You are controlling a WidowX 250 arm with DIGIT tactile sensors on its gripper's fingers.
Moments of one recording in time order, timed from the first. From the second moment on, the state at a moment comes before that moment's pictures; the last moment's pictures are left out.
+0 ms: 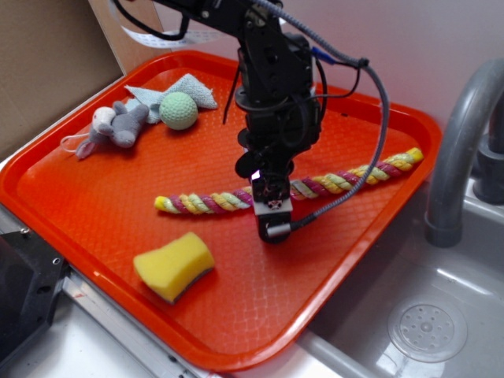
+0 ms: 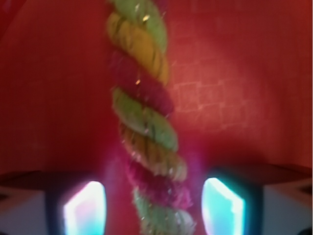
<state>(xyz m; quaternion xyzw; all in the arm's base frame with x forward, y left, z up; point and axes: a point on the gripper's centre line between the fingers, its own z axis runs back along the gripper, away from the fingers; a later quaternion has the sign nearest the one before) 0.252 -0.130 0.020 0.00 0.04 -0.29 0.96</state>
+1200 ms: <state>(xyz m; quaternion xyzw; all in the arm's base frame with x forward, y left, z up) 0.208 -0.024 0.168 0.01 -0.02 -0.01 1.00</state>
